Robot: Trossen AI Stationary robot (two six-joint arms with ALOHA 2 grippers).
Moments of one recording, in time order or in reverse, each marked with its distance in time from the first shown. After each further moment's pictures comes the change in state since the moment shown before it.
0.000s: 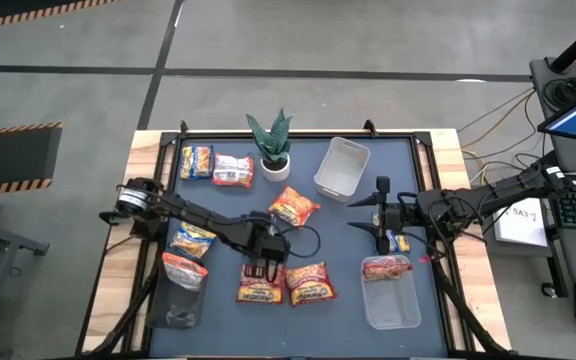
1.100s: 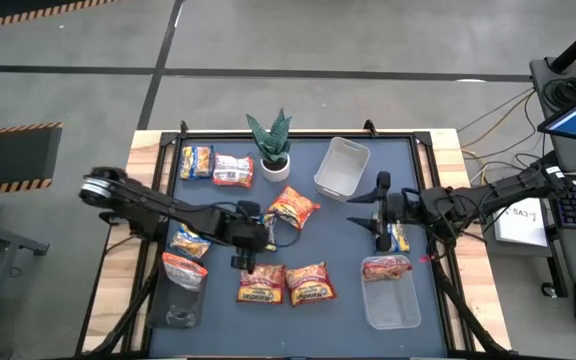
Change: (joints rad) left arm 0.004 -0.322 -0.251 0.190 -0.076 0.112; right arm 0.000 0.013 0.037 0.044 0.044 0.390
